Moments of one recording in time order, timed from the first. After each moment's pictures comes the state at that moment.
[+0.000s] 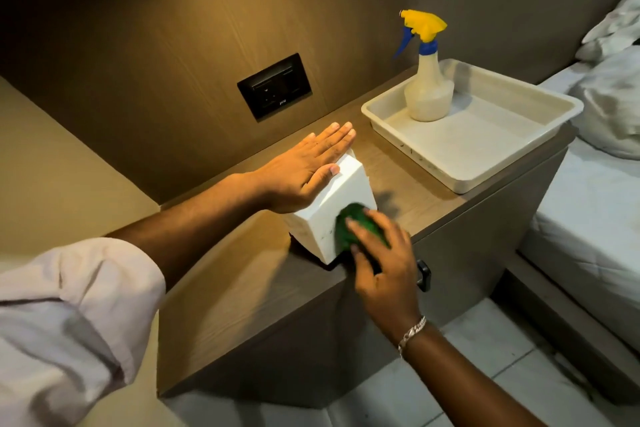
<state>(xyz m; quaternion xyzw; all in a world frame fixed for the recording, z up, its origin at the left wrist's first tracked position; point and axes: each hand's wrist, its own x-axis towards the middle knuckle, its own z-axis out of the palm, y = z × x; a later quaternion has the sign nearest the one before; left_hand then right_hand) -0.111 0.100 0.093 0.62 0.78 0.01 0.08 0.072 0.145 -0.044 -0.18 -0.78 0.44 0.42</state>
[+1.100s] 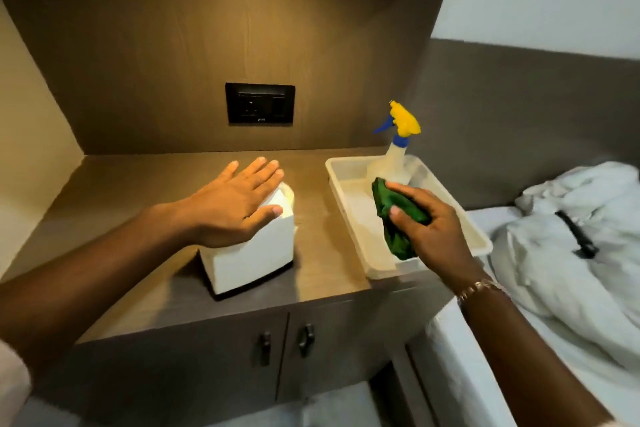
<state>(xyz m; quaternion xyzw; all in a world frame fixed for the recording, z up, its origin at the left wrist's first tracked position) -0.077 0.102 0.081 0.44 0.90 0.04 0.05 0.074 0.382 0.075 -0.08 -0.84 0.48 0.23</state>
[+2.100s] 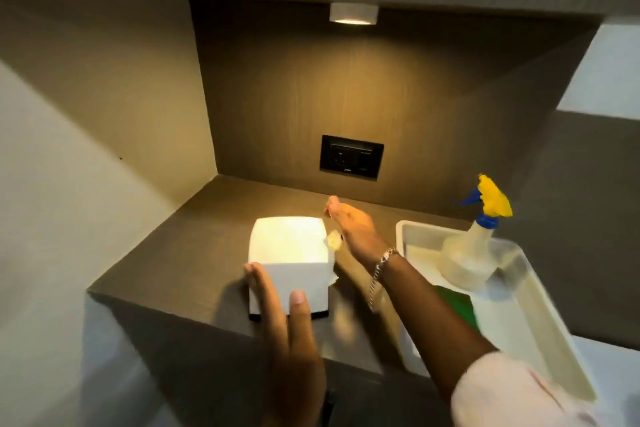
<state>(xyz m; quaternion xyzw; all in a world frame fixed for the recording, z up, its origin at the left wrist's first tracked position) 0.084 0.213 0.047 -0.13 0.68 0.67 -0.25 -0.060 0.294 0.090 0.10 -0.82 0.56 -0.05</state>
